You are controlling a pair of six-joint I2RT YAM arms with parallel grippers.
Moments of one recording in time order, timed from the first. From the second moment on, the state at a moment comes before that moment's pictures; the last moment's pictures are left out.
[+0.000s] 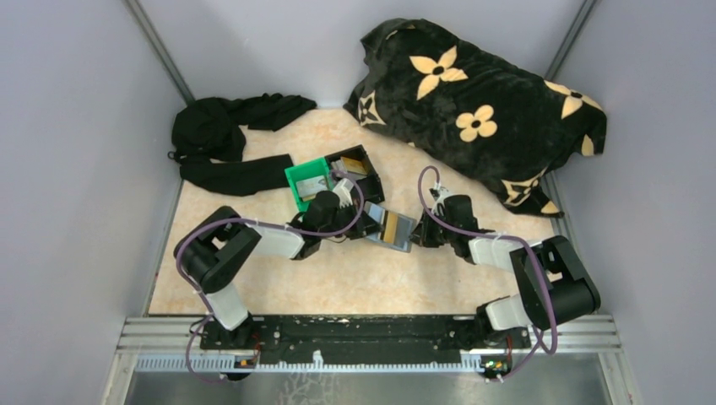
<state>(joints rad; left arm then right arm) -0.77 1.76 0.68 0.70 0.28 -0.92 0.33 1.39 0.41 0.24 -0.39 0.46</state>
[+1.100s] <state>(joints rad) -0.55 1.56 0.75 0.64 1.03 -0.63 0.25 0.95 0.54 0.23 -0.63 0.51</state>
